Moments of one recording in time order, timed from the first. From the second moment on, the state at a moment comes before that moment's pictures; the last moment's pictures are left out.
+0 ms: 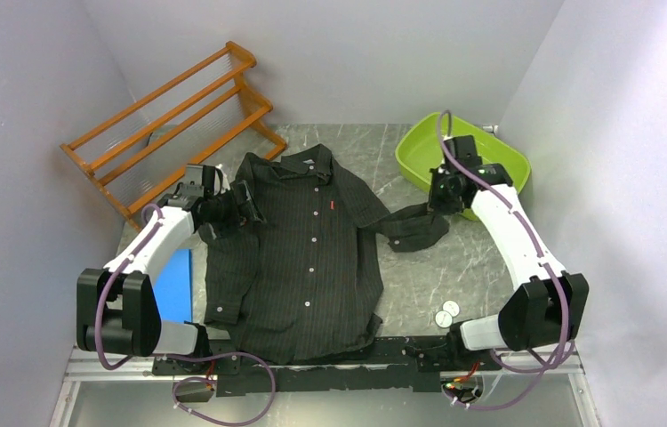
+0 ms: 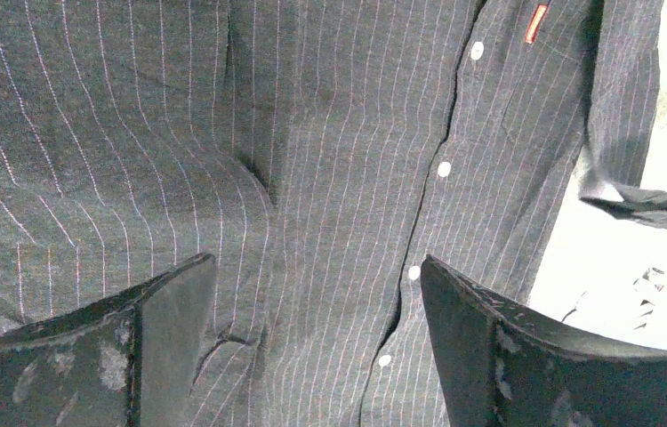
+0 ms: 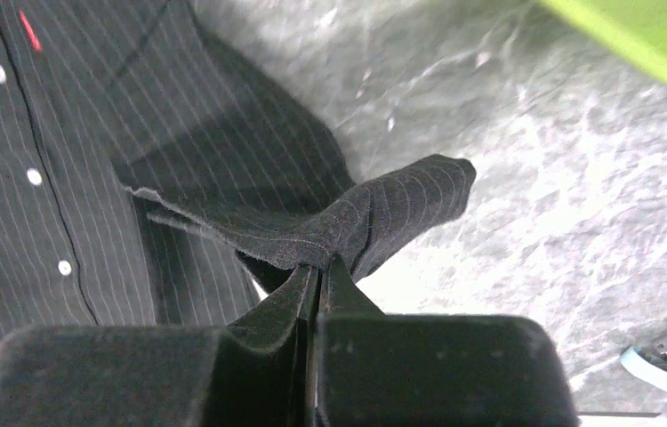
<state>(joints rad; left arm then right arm) -0.12 1.36 0.93 -0.53 0.32 -0.49 0.21 1.37 1.25 -0.94 0.03 0.32</state>
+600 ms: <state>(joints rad) -0.12 1.40 0.96 -0.54 0.32 -0.47 -0.25 1.46 1.42 -0.83 -0.23 0.31</state>
